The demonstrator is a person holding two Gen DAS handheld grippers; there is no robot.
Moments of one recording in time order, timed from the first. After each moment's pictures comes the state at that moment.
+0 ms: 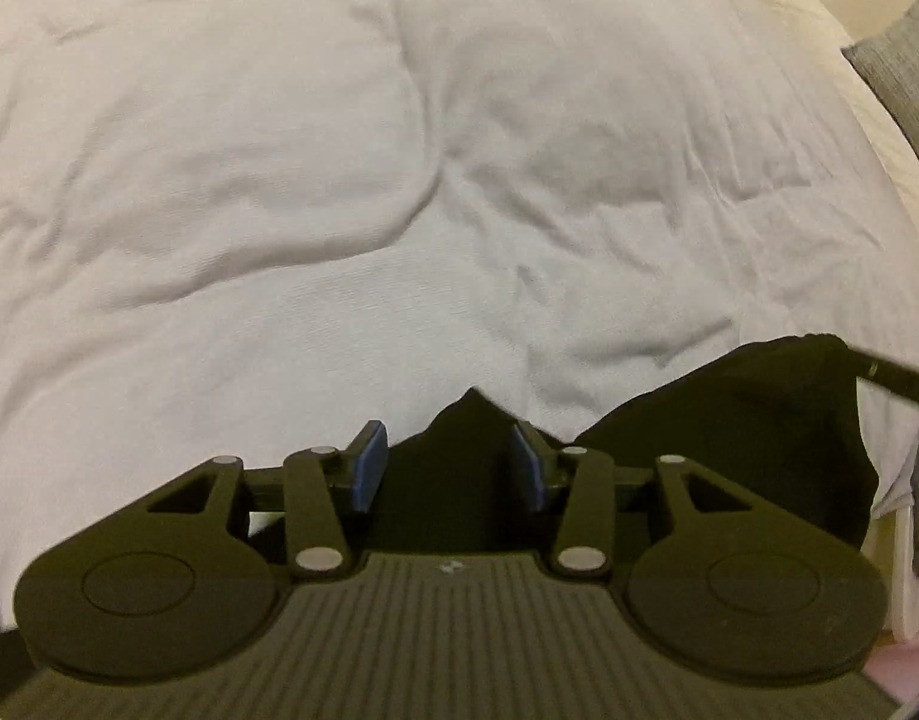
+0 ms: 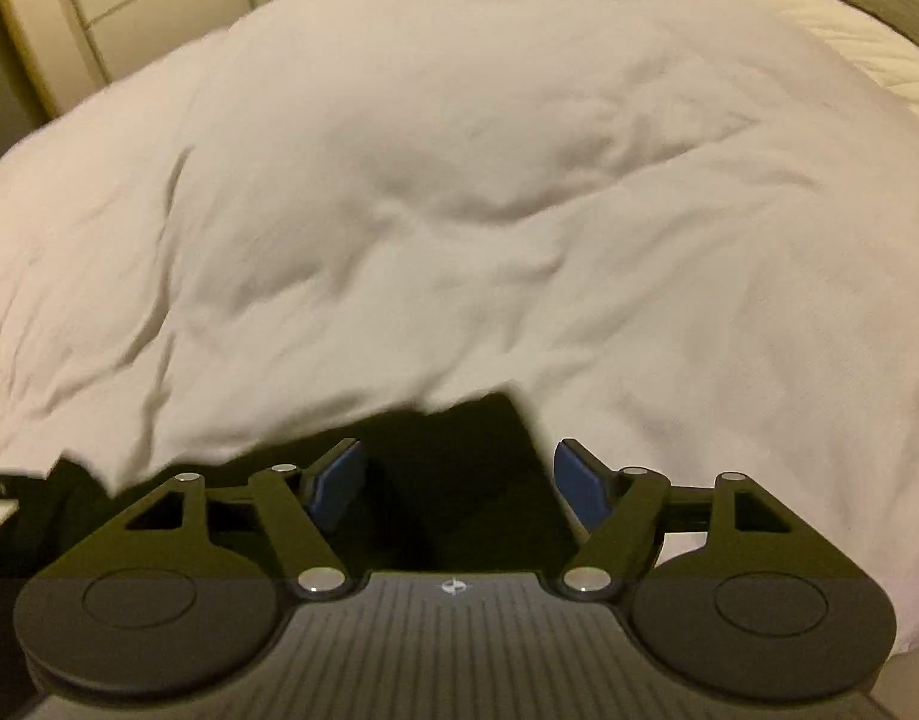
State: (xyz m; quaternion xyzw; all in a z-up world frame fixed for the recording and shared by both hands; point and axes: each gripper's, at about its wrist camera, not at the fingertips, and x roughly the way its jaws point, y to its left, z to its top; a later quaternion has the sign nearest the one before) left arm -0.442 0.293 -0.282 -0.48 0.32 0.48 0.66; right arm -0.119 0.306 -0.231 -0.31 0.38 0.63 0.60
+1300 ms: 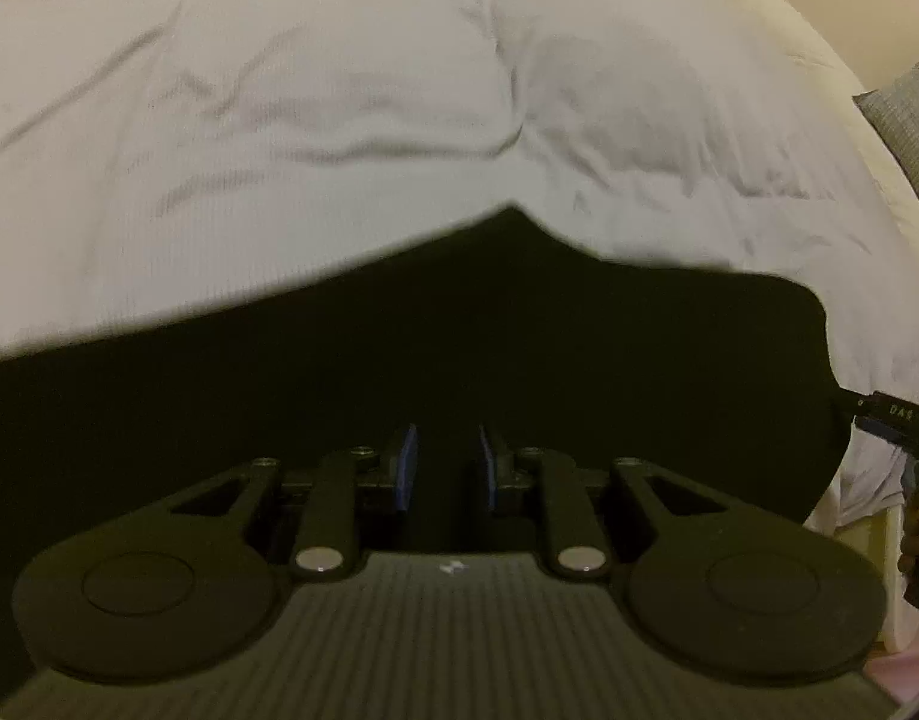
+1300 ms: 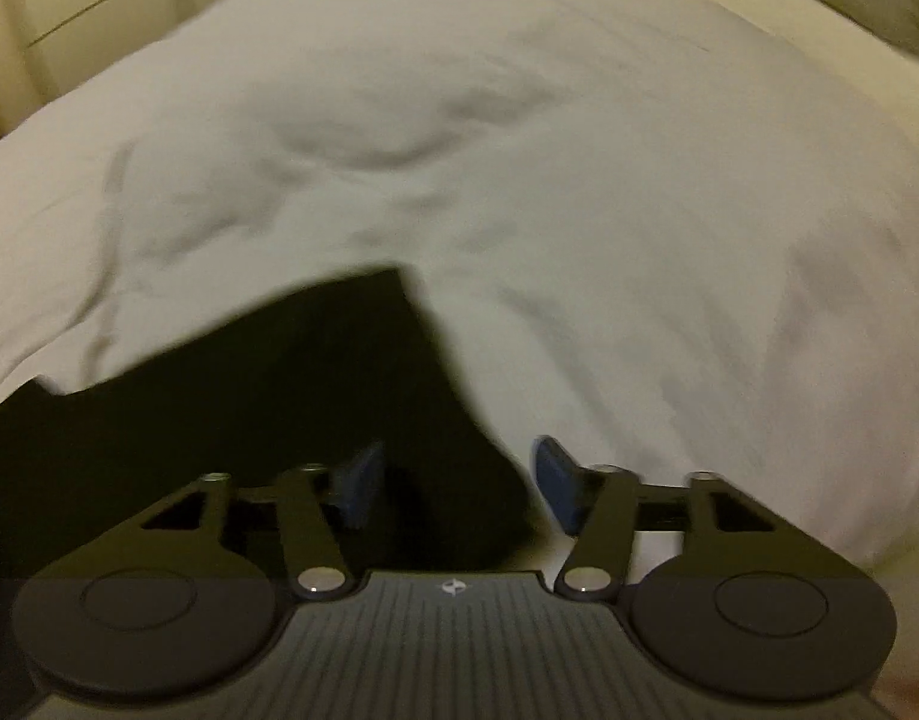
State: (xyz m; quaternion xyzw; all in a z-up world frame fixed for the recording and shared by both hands) left arm -0.492 0.156 -0.262 -0.50 0.27 0.54 0.62; right arm -0.084 0.221 -0.251 -0.30 0.40 0.57 0.65
